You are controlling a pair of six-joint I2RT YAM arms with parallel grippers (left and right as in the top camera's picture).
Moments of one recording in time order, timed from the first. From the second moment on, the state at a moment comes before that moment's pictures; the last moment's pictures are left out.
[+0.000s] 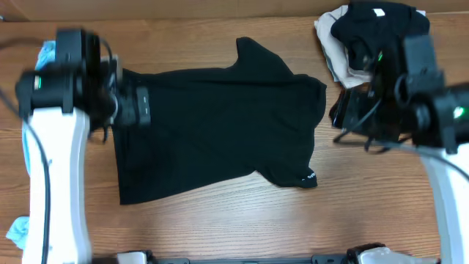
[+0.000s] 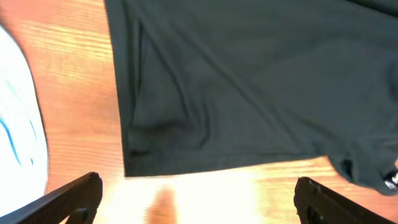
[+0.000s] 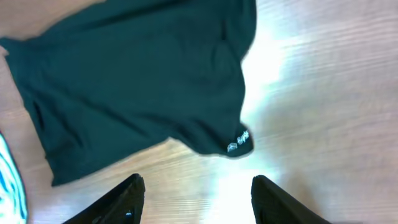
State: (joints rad) left arm 0.06 1.45 1.65 -1.46 0.07 -0.19; right arm 0.24 1.39 1.79 -1.57 -0.09 0.49
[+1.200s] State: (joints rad) left arm 0.23 1.56 0.76 -0.75 -0.02 -0.26; right arm 0.35 1.31 1.25 -1.28 -0.14 0.57
